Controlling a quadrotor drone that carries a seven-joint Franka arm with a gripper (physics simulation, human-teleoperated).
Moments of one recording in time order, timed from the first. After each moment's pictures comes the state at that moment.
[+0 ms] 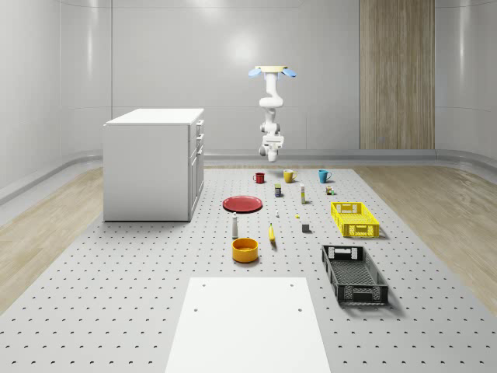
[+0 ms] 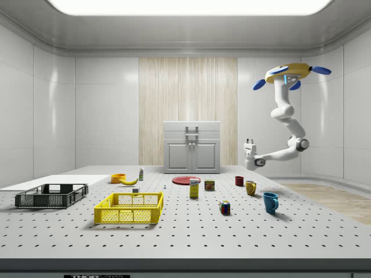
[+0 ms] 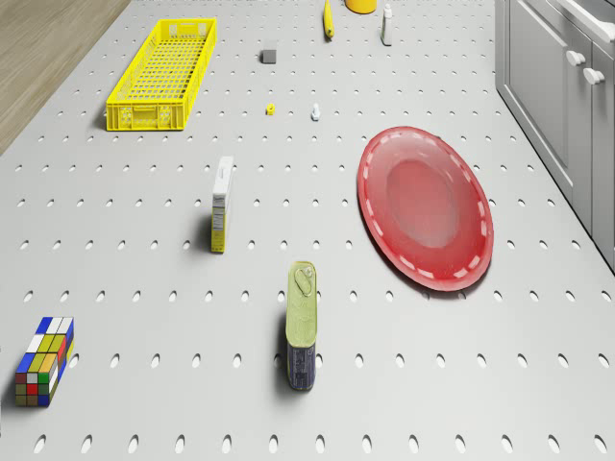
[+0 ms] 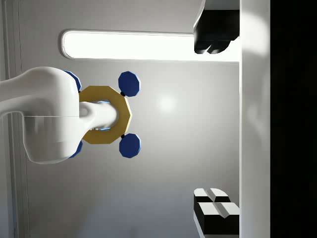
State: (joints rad) arm -0.02 -0.72 0.03 -2.06 -0.03 1.38 0.79
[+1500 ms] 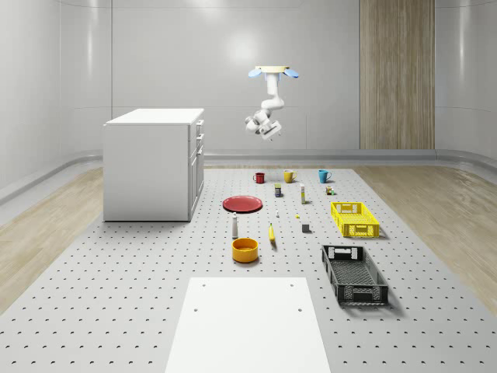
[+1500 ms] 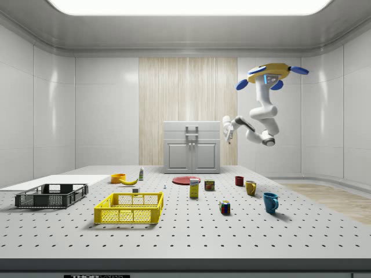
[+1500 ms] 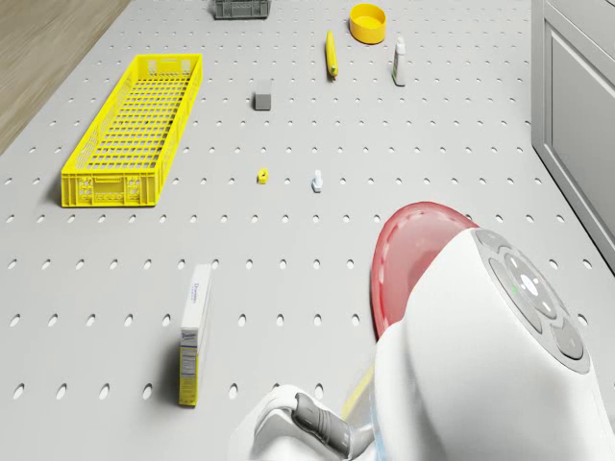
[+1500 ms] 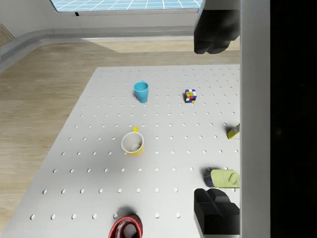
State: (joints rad) arm -0.67 -0.92 1.07 -2.82 -1.78 1.29 1.32
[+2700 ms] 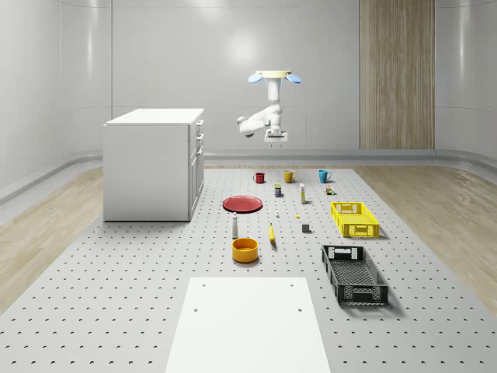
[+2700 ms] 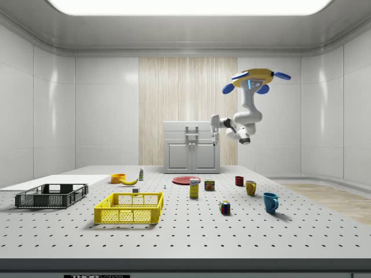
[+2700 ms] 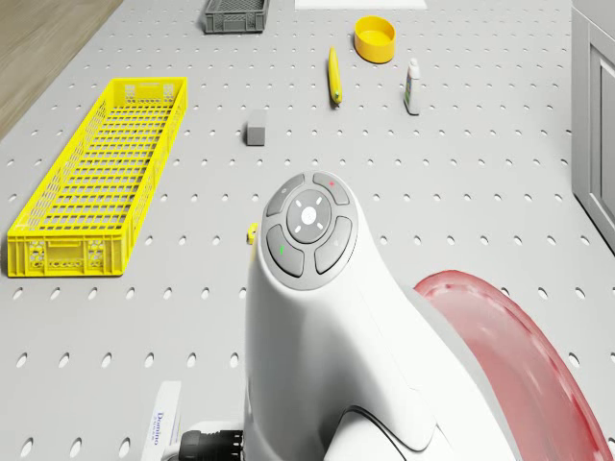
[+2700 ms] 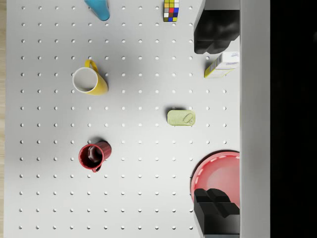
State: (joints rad) arm -1.05 -1.11 1.27 -2.89 -1.97 1.20 1.58
